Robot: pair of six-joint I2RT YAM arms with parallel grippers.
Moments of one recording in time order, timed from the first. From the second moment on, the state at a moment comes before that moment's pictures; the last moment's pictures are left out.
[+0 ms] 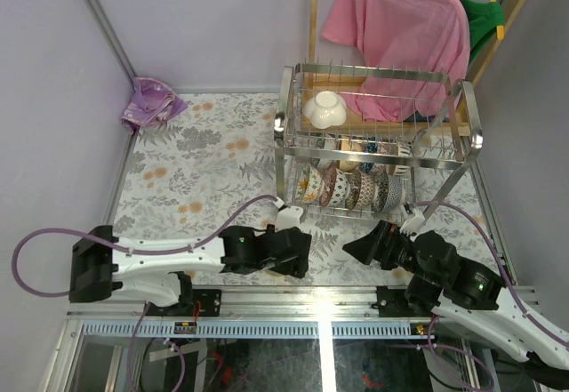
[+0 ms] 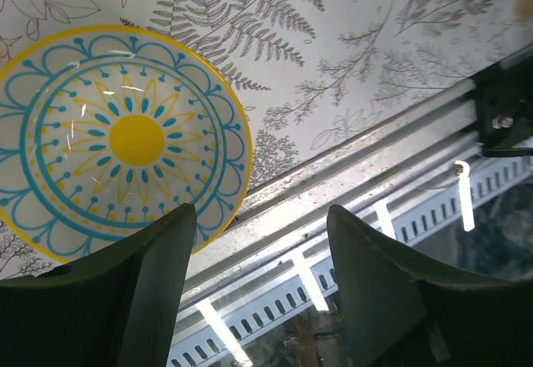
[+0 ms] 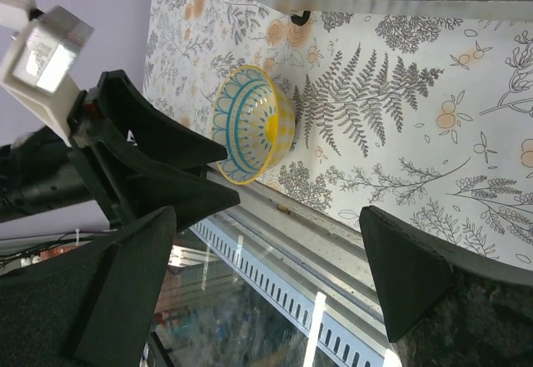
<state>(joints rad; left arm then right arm) -1.32 1.25 0.85 -0.57 -0.23 -0.97 0.99 0.15 0.44 -0.71 0.11 1.06</state>
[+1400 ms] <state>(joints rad) -1.42 1.42 1.15 -0.77 -0.46 -0.96 0.99 0.09 0.49 -0.80 0.13 1.06</state>
